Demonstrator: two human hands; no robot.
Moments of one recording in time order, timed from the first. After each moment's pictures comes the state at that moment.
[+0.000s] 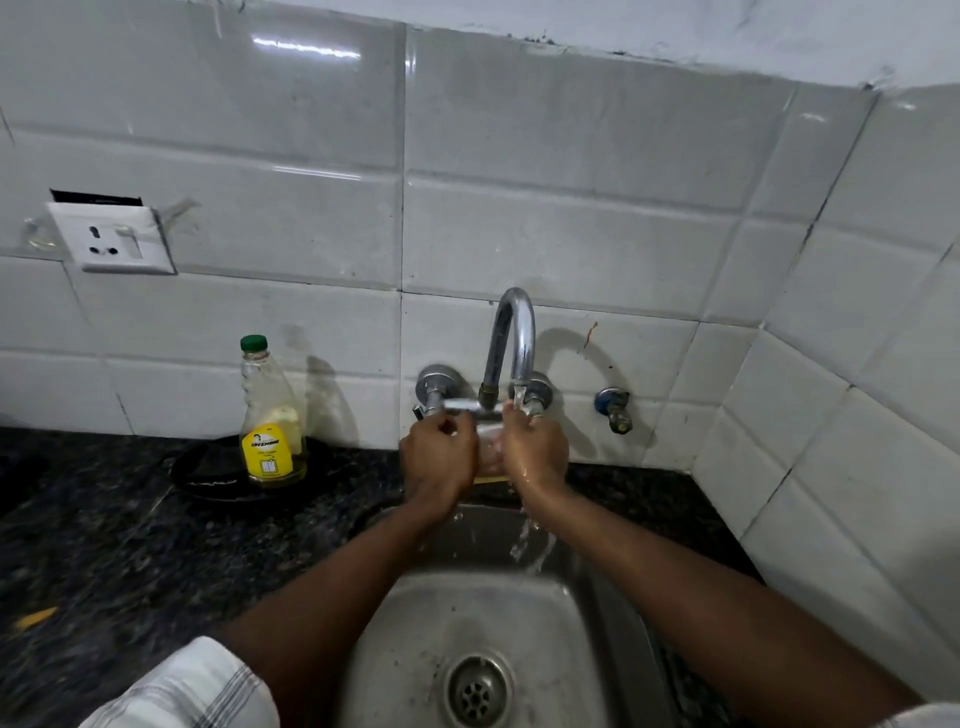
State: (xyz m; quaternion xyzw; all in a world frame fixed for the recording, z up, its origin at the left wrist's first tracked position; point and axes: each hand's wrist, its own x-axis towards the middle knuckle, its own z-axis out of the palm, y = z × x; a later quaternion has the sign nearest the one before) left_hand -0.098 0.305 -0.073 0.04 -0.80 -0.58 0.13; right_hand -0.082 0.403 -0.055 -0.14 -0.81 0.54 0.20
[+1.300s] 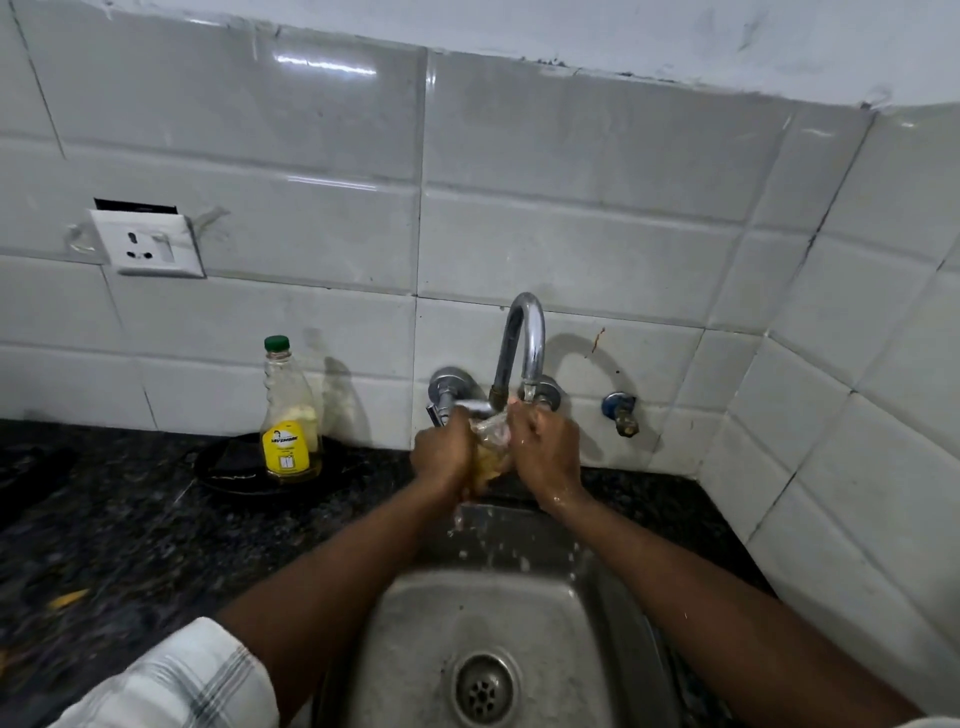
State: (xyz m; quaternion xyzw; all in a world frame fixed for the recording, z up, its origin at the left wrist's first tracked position) left_hand -0.079 0.295 -0.053 0.11 -0.70 -0.70 -0.04; right_hand -0.069 0.408 -0.051 -0.01 -0.83 0.48 0.28
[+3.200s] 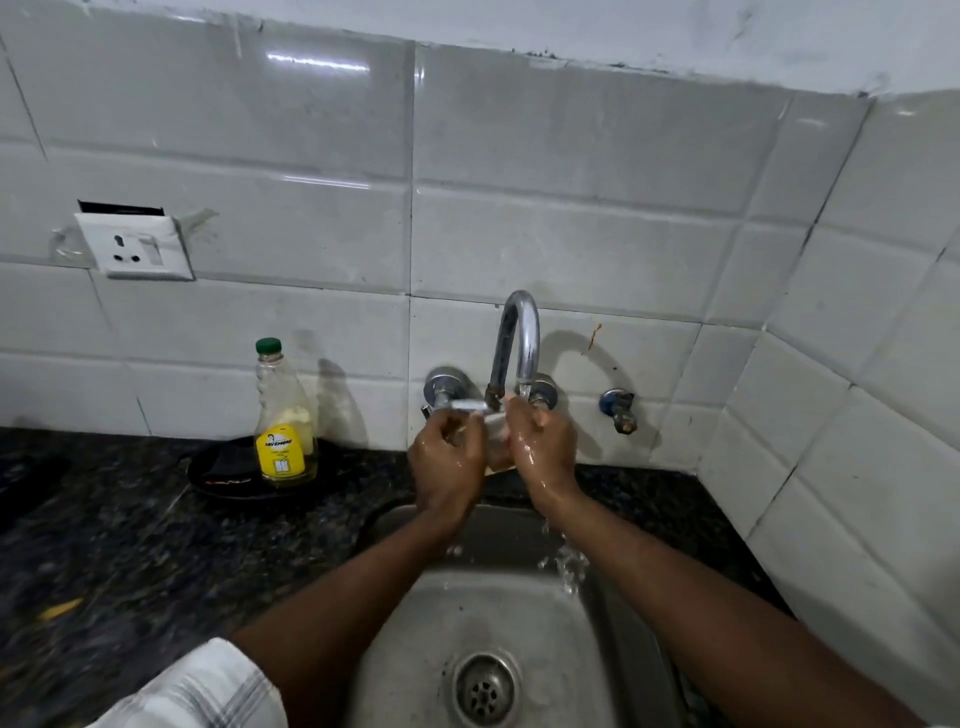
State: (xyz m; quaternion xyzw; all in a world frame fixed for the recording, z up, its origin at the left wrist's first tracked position) left_hand -0.078 0.302 -0.076 0.02 -0.70 -0.68 0.19; right_hand -0.067 0.404 -0.050 -0.04 -0.77 0.57 0.27
